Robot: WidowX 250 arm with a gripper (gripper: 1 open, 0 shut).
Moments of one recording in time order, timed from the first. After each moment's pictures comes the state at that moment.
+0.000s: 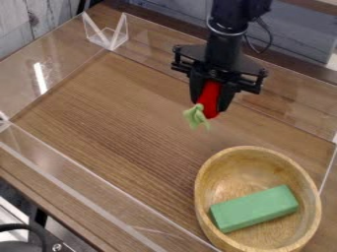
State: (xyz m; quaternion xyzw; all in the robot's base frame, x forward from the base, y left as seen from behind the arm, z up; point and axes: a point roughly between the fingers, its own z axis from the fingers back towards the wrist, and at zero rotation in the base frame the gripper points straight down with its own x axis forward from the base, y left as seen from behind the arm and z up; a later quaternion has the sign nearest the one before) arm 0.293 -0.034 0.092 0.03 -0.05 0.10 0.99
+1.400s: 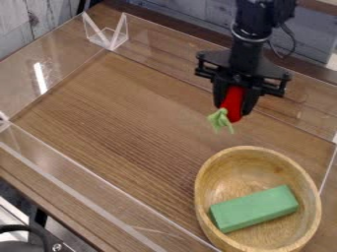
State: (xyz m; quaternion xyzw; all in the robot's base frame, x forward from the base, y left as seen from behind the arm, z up) arm 0.312 -0.056 0.081 0.02 -0.06 0.10 0.99
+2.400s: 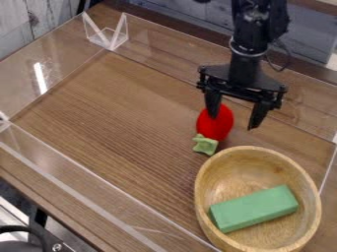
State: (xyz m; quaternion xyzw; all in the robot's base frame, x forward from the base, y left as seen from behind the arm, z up) arm 0.319 -0.043 0.059 0.00 -0.04 0.12 0.99
